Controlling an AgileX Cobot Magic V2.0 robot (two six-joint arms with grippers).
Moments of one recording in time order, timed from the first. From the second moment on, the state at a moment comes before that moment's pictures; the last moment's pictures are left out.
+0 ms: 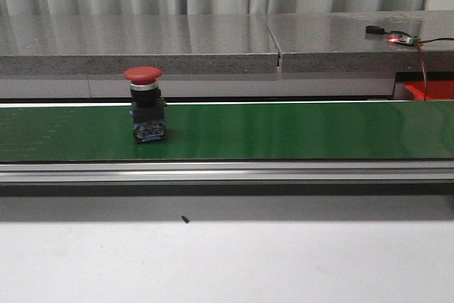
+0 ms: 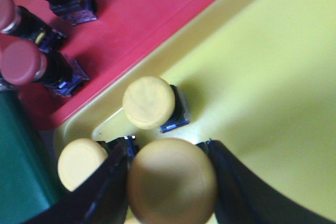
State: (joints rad) left arm -0.08 0.40 -0.66 -0.14 0.76 0.19; right arm -0.71 1.40 -0.86 0.46 0.52 -0.25
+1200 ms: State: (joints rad) left arm -0.08 0.40 -0.66 -0.14 0.76 0.19; right arm -0.74 1.51 -0.73 0.51 0.29 -0.24
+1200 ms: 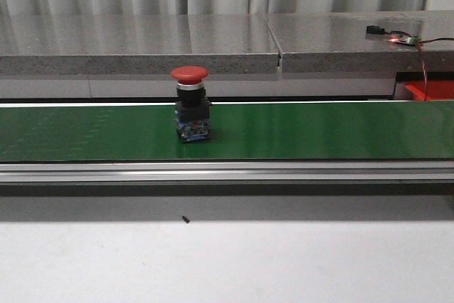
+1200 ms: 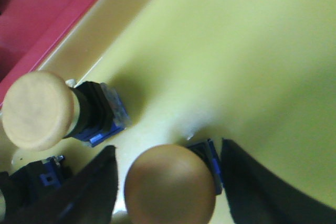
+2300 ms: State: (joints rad) left arm -0.08 0.40 -0.66 -0.14 0.76 0.19; right arm -0.41 1.21 -0.73 0.50 0.30 -0.33
